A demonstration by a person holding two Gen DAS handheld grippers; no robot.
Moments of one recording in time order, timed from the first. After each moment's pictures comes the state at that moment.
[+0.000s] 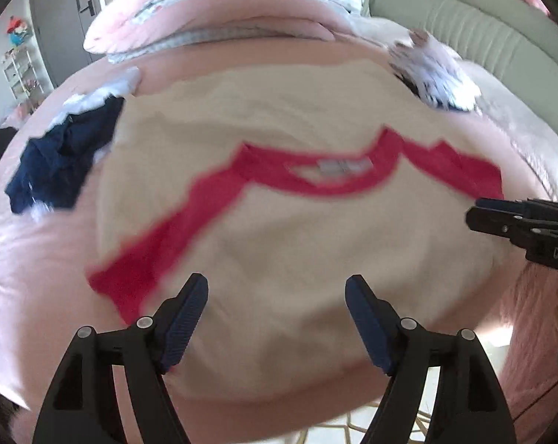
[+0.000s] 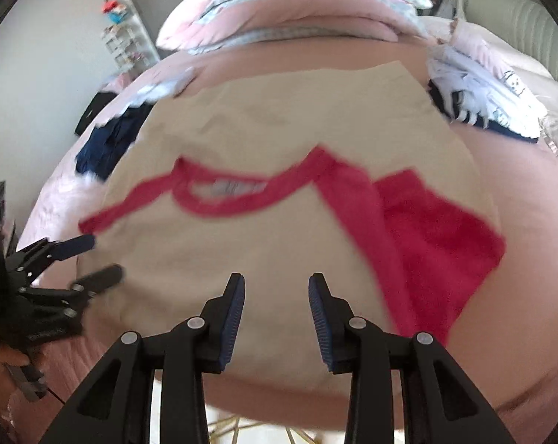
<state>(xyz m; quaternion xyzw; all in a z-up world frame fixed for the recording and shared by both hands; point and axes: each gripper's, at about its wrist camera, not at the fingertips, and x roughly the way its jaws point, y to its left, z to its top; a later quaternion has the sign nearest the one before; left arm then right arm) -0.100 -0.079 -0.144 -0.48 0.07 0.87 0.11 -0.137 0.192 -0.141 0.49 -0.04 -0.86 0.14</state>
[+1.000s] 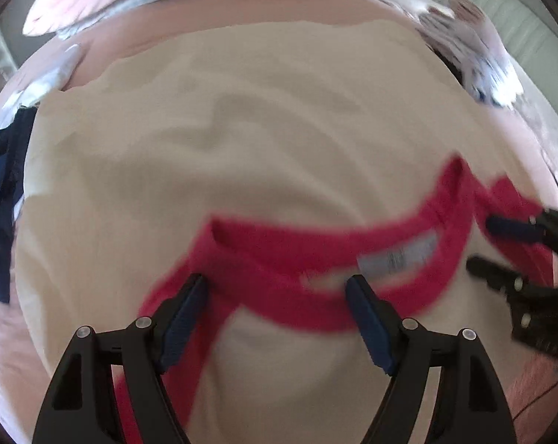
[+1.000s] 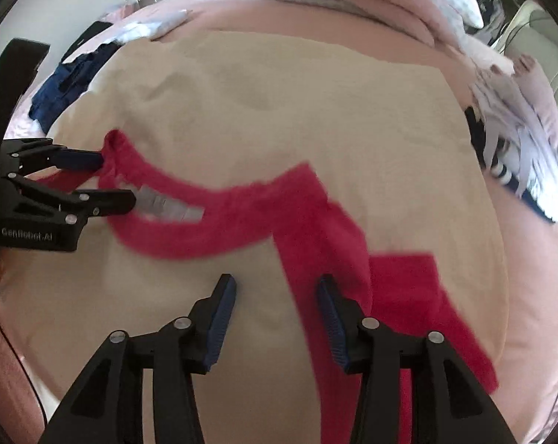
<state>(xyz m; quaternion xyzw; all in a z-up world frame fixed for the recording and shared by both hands) -0.269 -0.062 -0.165 -0.56 0.06 0.81 0.14 -0.242 0.172 -0.178 0.54 0.09 -0.83 0.12</state>
